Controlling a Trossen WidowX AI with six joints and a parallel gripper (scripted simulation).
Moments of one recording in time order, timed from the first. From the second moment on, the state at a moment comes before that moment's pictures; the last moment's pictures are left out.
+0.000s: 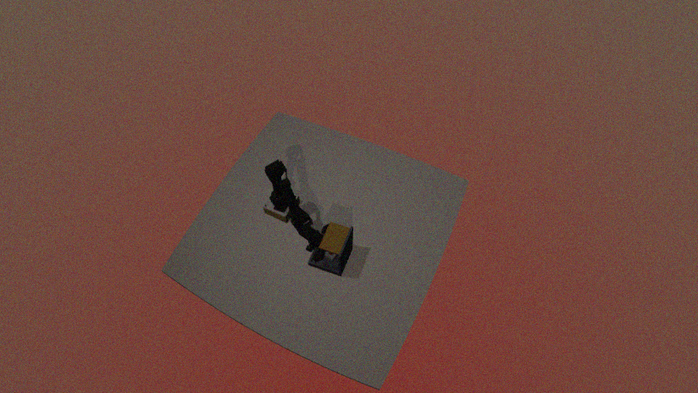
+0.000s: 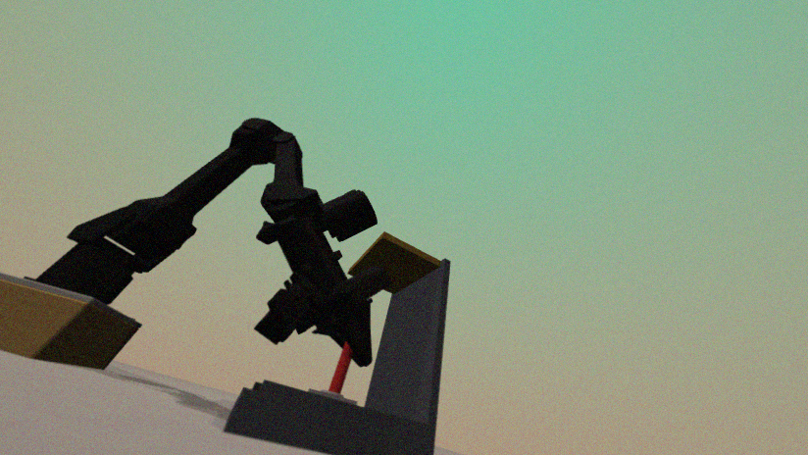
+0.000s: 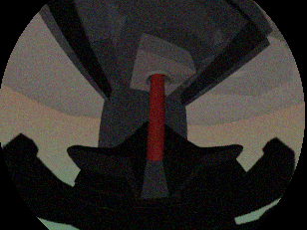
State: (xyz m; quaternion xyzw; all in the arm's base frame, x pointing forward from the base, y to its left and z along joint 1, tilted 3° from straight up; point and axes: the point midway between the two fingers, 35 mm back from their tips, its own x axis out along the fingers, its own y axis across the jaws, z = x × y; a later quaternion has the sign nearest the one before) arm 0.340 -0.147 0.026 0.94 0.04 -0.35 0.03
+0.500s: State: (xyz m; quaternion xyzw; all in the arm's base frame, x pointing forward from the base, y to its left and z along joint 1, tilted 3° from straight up) arm 0.342 -0.148 0.022 0.94 0.04 -0.34 0.03
